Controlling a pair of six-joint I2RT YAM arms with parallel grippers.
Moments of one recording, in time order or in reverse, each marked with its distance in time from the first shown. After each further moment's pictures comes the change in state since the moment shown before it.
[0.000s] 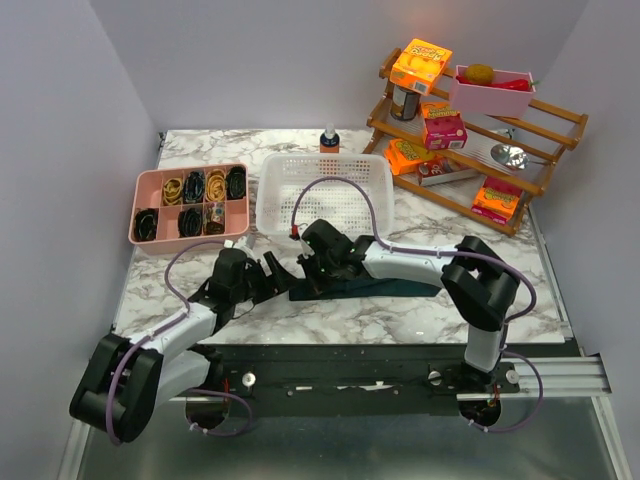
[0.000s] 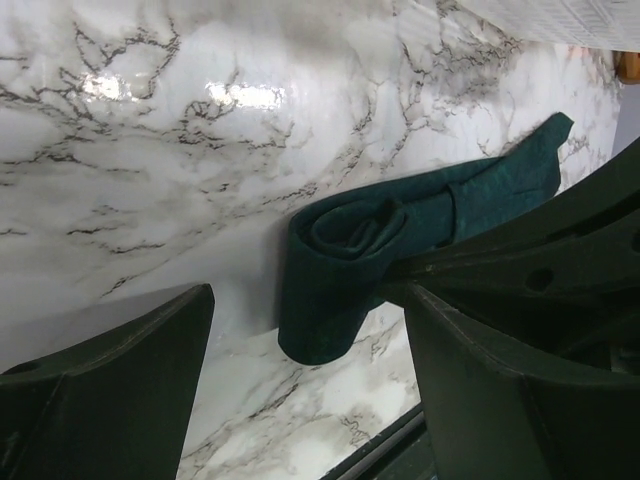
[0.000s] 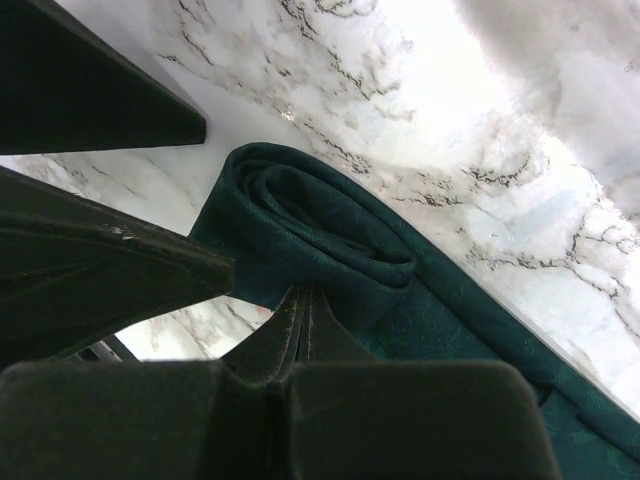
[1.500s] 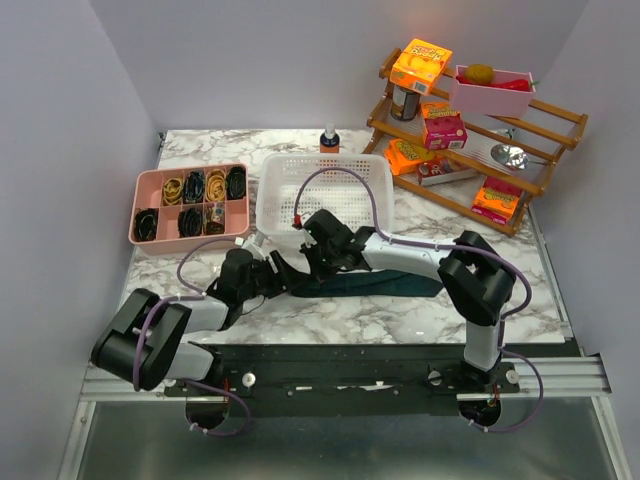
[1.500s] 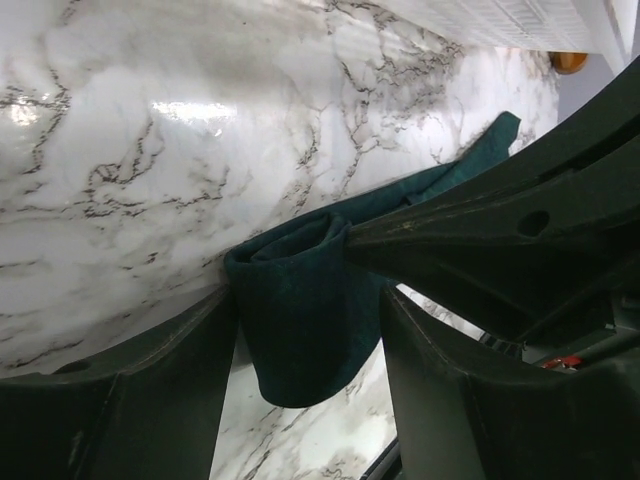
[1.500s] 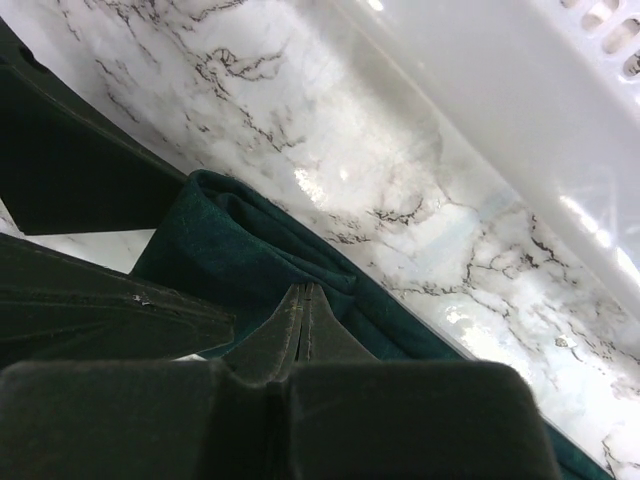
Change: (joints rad) left arm -0.031 0.273 -0.039 0.436 0.065 -0.052; right arm -0.047 0.035 0.061 -0.030 0.061 -0.052
